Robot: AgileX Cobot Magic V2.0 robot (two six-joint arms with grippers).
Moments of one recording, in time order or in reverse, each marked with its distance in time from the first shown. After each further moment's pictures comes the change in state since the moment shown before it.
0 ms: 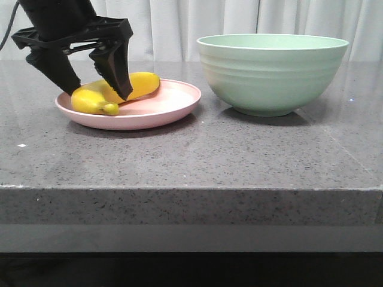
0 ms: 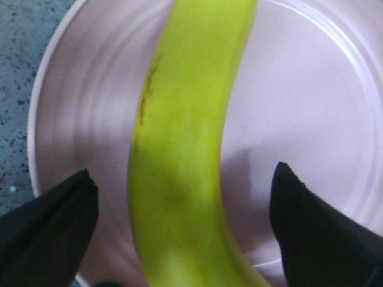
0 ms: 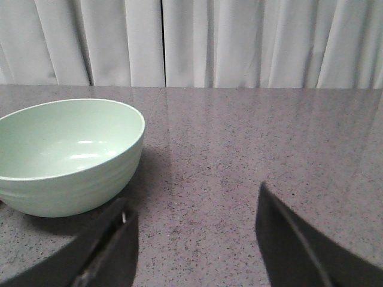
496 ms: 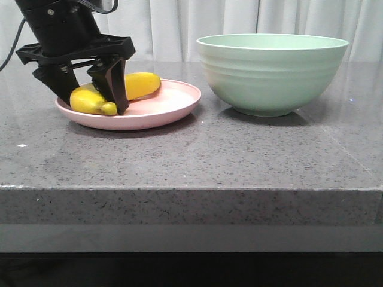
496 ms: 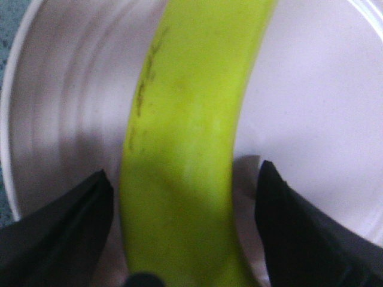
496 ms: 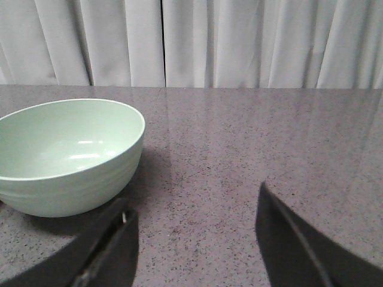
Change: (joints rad) left arm 0.000 0.047 -0.002 0.000 0.015 0.000; right arm 0.000 0.000 0.000 0.000 0.000 0.000
